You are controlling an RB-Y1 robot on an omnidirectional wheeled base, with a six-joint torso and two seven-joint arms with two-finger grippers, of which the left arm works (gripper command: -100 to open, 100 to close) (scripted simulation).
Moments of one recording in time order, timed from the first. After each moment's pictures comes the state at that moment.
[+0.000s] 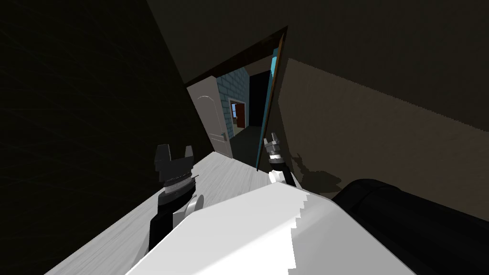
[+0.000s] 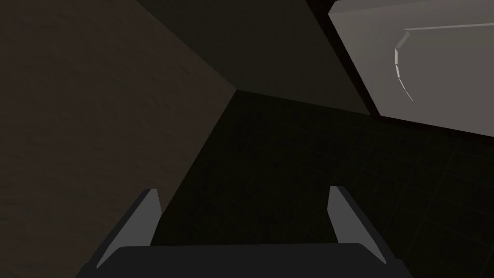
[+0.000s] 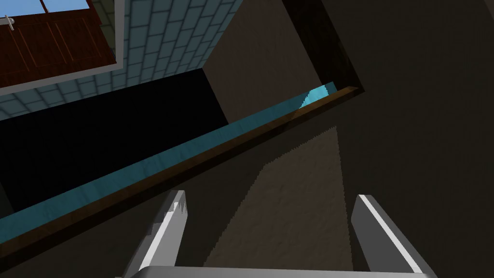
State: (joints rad) arm 0.49 0.02 -0.05 -2.36 0.00 -0.57 -0.05
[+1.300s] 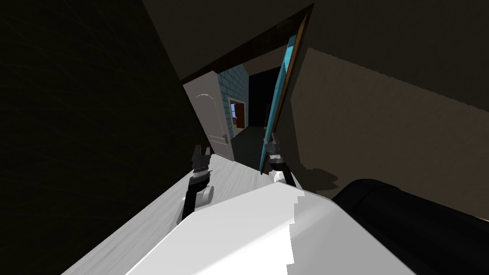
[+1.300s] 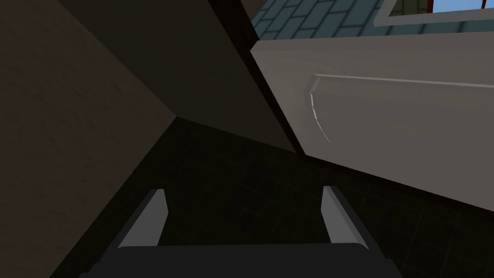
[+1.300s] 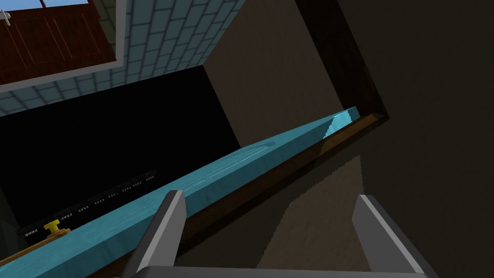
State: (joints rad) arm 0.33 0.06 -0.11 -2.07 -0.02 -0.56 0.02
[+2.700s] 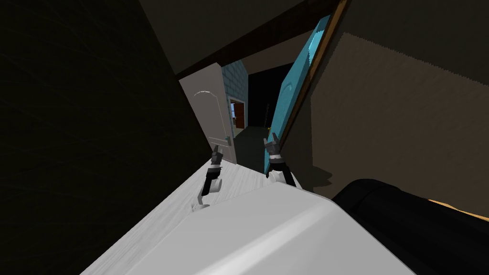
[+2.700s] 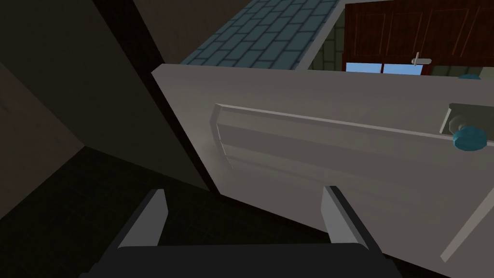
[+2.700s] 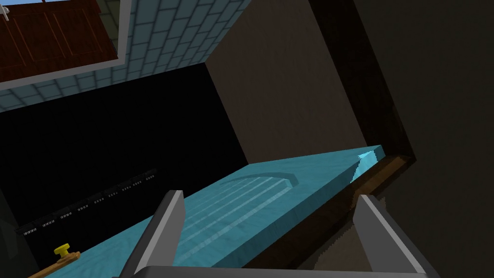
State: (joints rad) arm 0.11 0.09 -0.17 -1.71 -0.03 -0.52 0.10
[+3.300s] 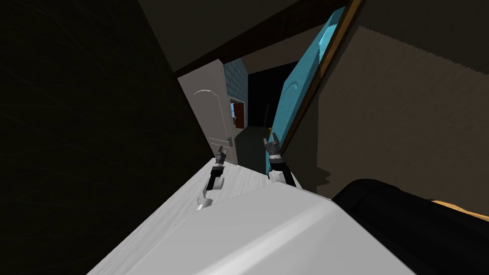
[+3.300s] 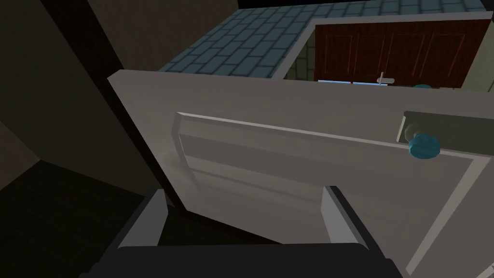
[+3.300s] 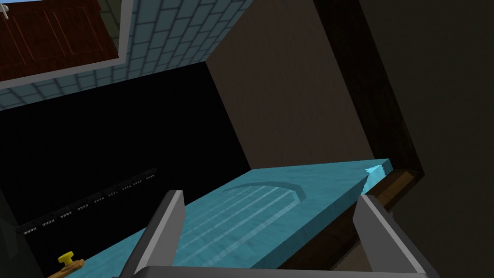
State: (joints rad) arm 0.02 0.10 -0.20 -1.56 -0.04 -0.52 0.13
